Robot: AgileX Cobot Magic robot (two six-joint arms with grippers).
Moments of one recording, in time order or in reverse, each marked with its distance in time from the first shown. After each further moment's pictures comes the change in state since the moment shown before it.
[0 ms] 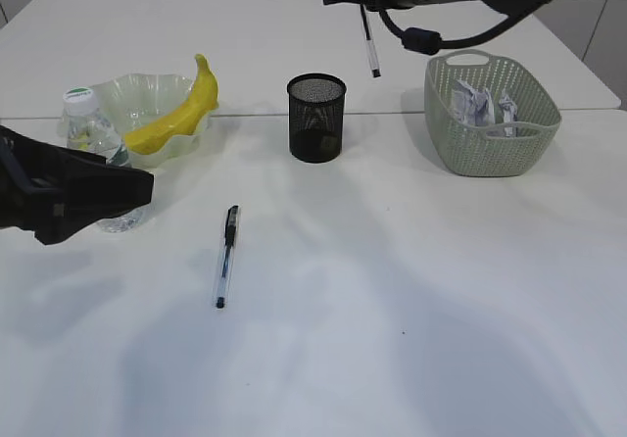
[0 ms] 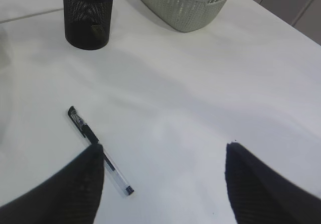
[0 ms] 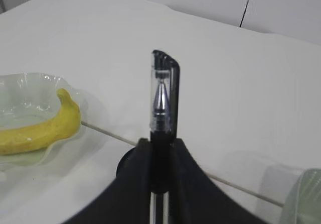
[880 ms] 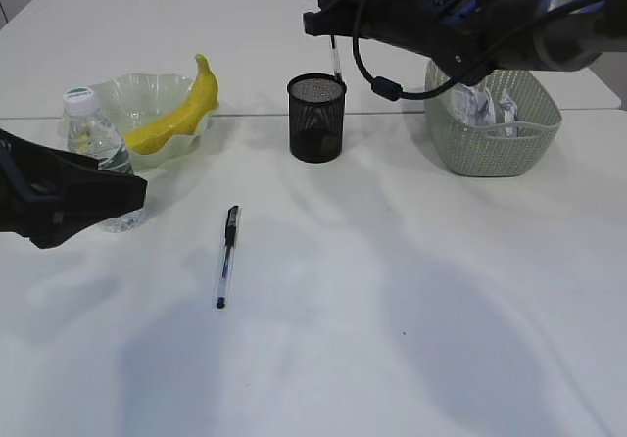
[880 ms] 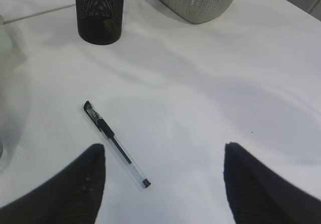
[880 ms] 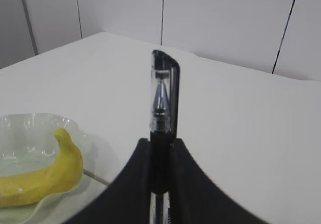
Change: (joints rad) left arm 0.000 0.000 0.000 0.045 0.040 0.000; right arm -0.065 0.256 -0.102 -0.009 -0.396 0.000
